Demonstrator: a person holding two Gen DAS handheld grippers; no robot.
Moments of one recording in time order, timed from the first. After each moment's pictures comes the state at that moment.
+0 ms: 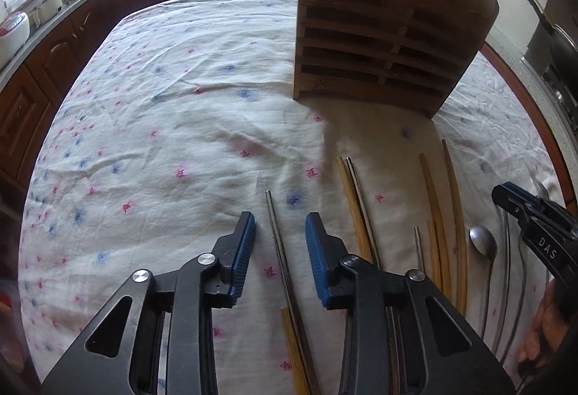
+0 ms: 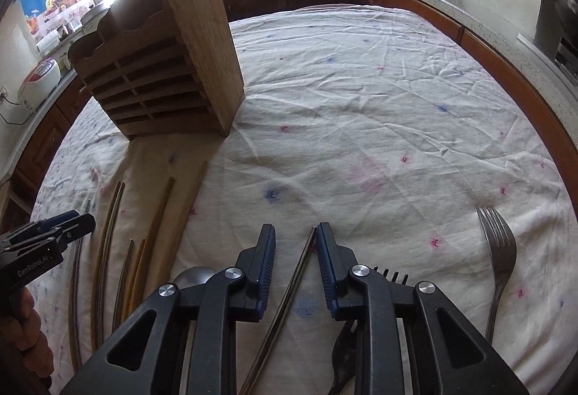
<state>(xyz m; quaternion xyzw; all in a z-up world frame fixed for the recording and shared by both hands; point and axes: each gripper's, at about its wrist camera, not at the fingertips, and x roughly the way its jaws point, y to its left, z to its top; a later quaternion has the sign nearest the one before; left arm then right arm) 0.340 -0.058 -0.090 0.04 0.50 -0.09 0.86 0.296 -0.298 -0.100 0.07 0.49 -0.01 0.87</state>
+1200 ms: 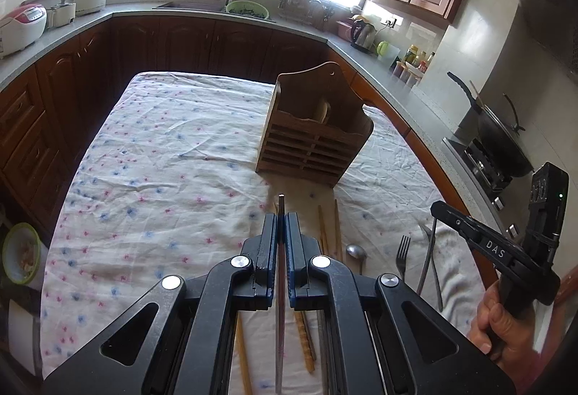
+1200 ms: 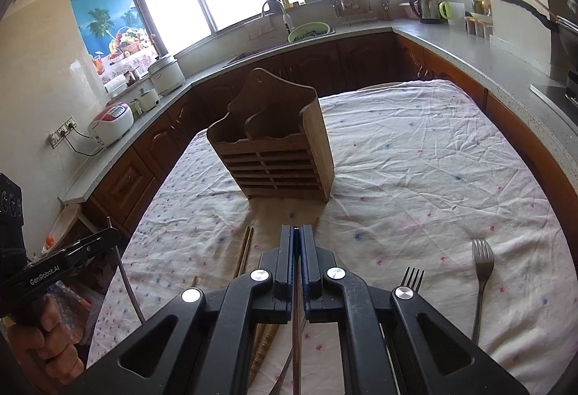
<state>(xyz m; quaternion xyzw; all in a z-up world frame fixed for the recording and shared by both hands) 0.235 -0.001 0.048 -0.09 0.38 -0.16 0.91 0.232 -0.283 0.018 0.13 0.37 0.10 0.91</state>
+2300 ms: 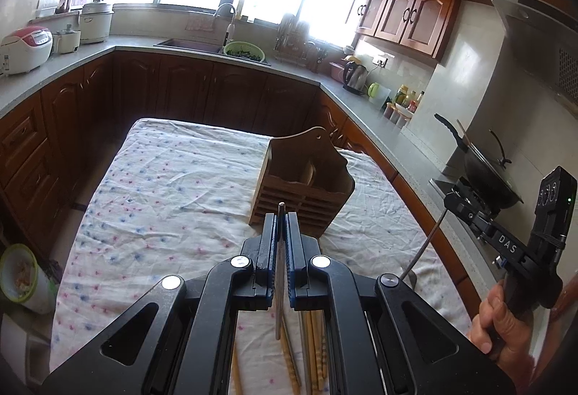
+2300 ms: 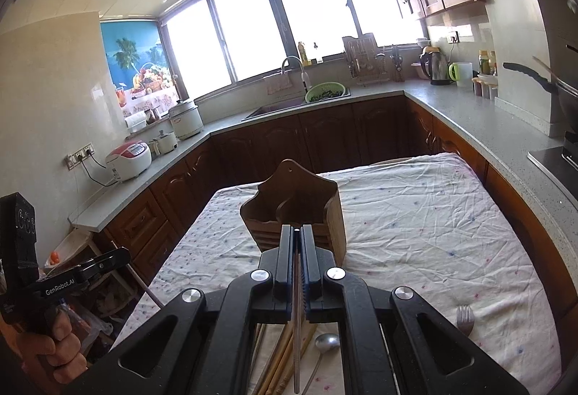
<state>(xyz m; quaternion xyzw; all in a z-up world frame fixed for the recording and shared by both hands) 0.234 0.011 0.099 -0.11 0.30 -0.16 0.93 0.224 -0.285 0.087 0.12 0.26 0.11 0.95</state>
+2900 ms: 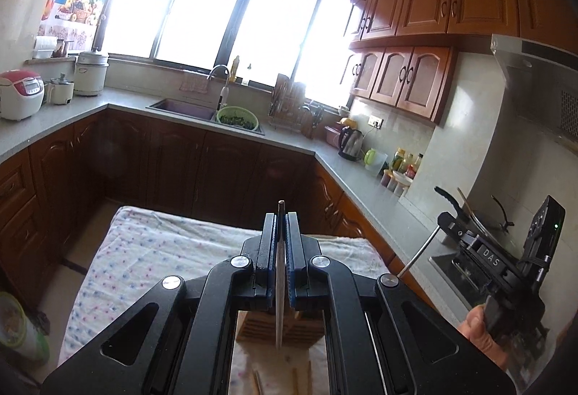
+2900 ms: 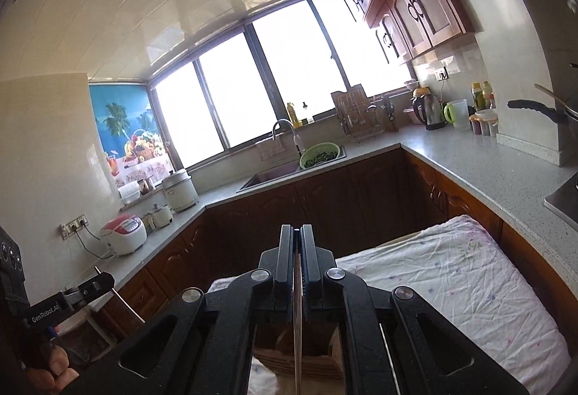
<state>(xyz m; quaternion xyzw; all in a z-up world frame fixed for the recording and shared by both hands) 0.330 0.000 0.182 -0.13 0.18 -0.15 0.96 0.318 -0.305 0.145 0.18 0.14 0.08 0.97</state>
